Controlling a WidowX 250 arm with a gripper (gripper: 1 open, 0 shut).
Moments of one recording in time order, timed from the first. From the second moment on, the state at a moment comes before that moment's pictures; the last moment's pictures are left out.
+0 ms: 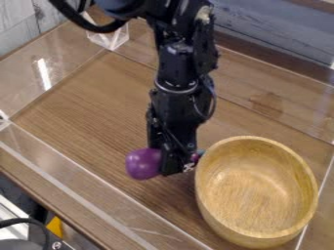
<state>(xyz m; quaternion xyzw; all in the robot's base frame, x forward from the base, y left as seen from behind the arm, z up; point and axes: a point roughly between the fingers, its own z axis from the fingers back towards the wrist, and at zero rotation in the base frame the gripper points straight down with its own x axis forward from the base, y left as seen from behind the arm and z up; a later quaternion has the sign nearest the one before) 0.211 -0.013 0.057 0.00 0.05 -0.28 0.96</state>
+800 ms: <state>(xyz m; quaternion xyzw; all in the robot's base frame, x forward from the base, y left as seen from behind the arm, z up) 0.210 -0.016 0.046 -0.01 0.06 -0.27 0.96</state>
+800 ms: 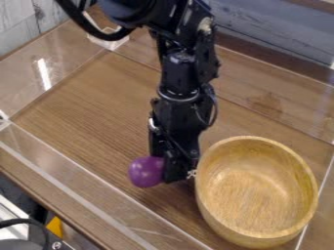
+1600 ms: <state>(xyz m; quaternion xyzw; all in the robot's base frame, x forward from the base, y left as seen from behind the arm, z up) 0.209 -0.018 0.043 -0.02 0.07 -0.26 0.96</state>
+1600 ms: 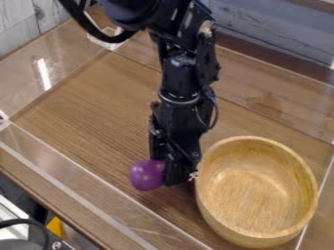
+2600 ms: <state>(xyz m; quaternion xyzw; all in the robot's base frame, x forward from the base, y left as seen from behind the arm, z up) 0.208 -0.007 0.045 -0.02 0.08 -0.22 0.97</state>
